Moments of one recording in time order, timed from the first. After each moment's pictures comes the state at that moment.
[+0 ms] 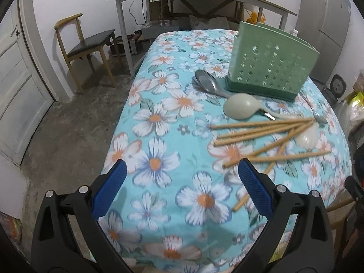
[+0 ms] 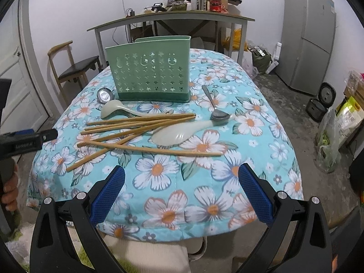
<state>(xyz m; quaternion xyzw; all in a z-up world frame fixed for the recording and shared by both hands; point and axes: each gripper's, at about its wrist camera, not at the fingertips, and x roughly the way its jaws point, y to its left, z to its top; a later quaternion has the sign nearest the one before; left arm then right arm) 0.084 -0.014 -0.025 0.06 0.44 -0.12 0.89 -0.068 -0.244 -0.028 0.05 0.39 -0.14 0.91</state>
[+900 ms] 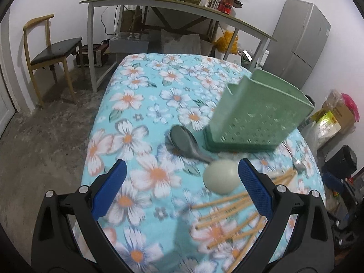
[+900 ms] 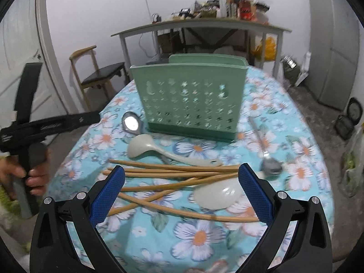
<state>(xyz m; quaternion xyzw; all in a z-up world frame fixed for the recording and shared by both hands) 0.191 -0.026 -0.014 -0.02 0.41 -0.25 0.88 0.027 -0.232 -0.018 0.07 0.37 -0.04 0.92</state>
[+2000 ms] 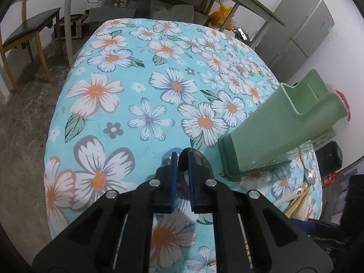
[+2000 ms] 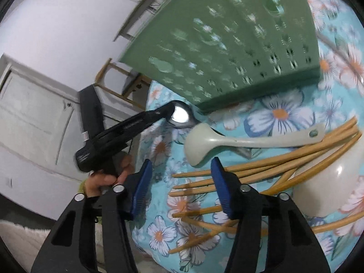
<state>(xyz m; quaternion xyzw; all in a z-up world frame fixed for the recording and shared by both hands) 0.291 -0.057 -0.075 -0.04 0.49 -0.30 0.82 0.108 -0.243 -0.082 0.39 0.44 0.09 0.80</state>
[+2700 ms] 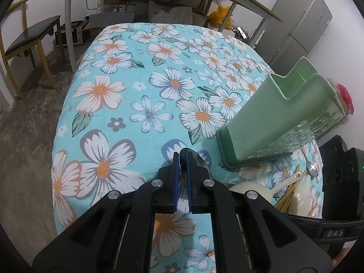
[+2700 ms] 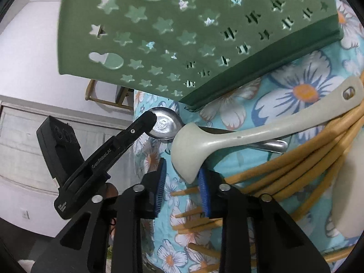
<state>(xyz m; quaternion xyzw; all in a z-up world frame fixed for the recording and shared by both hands) 0.274 -0.056 -0.069 -0.02 0.48 -0.29 0.83 0.159 -0.234 -0.134 0.47 0.46 0.07 0.75</state>
